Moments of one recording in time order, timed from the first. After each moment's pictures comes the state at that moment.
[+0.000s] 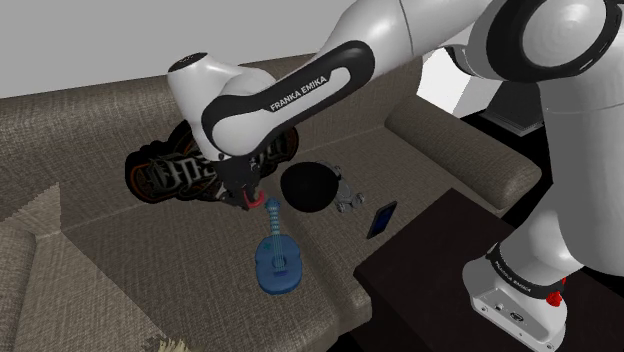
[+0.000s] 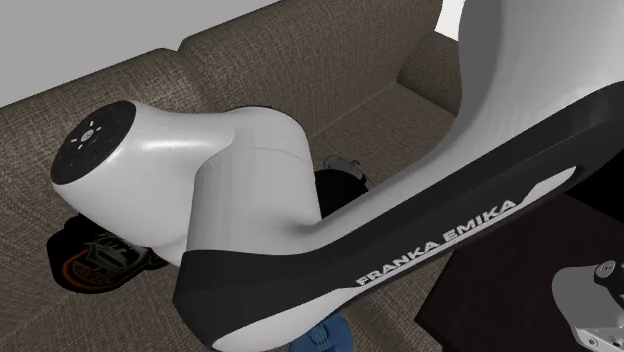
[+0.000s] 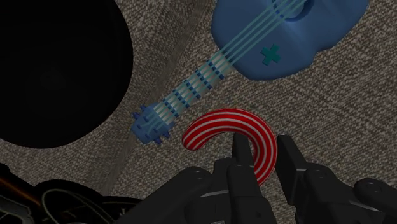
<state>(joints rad) 0.27 0.66 0.51 -1.54 -0.32 1.93 0.52</state>
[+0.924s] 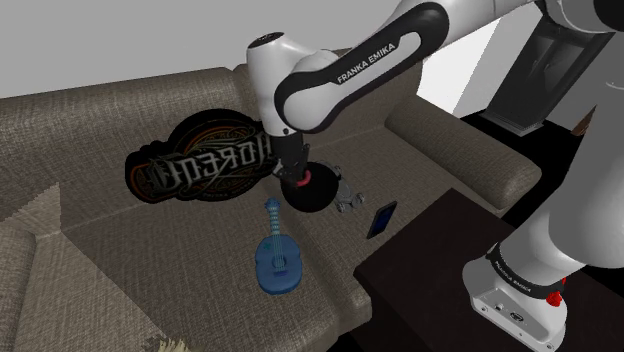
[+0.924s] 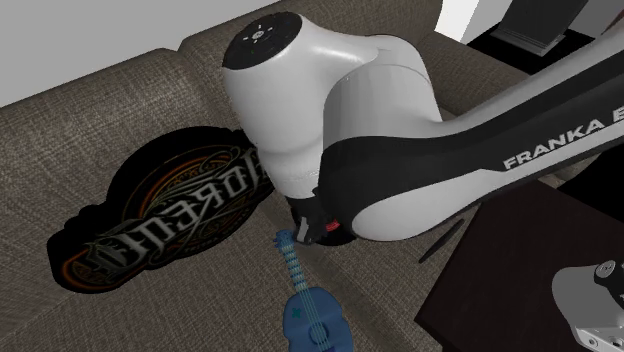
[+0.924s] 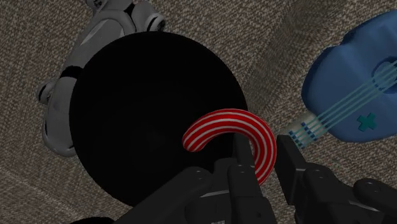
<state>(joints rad) 0.03 0.33 0.54 -1.98 -0.21 2.07 0.34</state>
